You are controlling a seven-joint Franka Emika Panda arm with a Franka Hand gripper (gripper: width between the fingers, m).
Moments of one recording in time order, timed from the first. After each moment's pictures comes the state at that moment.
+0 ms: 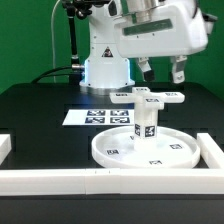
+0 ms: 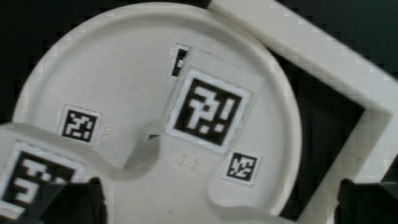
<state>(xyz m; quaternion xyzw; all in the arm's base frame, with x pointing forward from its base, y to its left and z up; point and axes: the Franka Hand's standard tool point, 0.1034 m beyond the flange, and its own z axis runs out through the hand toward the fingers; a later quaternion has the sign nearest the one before) 0.546 0.068 0.134 -0.87 0.48 0.03 0.11</state>
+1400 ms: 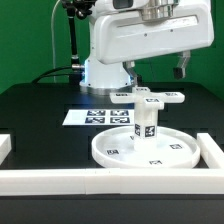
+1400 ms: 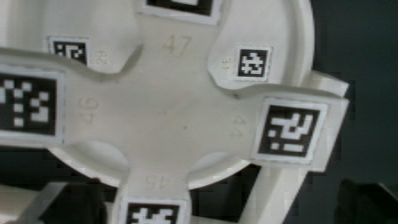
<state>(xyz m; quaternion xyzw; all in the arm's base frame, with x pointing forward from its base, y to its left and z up) 0.546 0.055 0.132 -0.98 -0.17 -0.03 0.06</state>
